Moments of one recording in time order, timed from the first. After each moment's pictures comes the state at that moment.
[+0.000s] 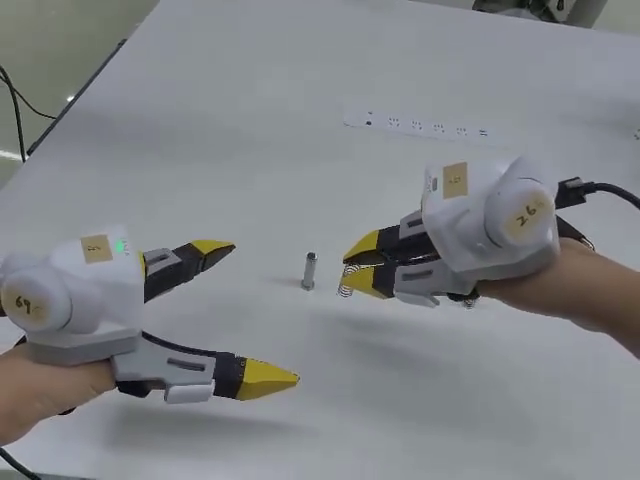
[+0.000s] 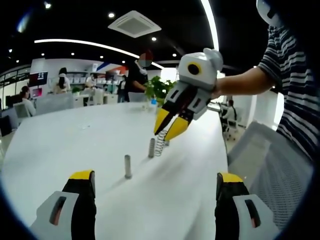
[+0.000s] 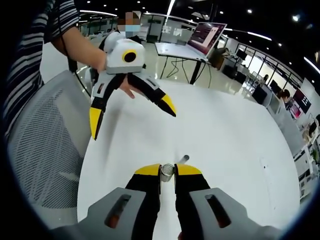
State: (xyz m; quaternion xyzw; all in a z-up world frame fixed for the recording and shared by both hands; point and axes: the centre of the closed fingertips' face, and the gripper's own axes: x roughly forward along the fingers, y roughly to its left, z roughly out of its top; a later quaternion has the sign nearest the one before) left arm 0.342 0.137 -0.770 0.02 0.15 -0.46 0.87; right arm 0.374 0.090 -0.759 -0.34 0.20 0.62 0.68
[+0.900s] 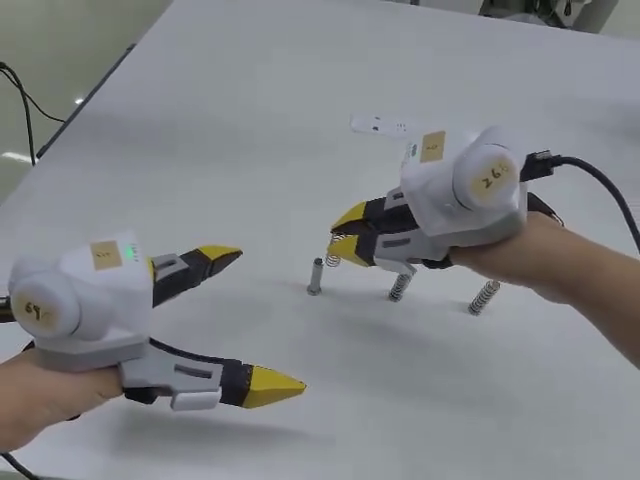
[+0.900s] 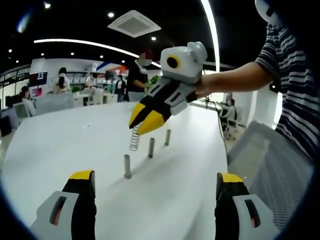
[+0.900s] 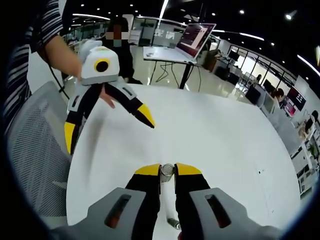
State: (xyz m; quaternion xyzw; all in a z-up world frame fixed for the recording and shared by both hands) left arm 0.343 0.138 -0.770 0.02 0.15 -0.46 0.87; right arm 0.413 0.117 -0.751 -0.31 0.19 0.60 0.71
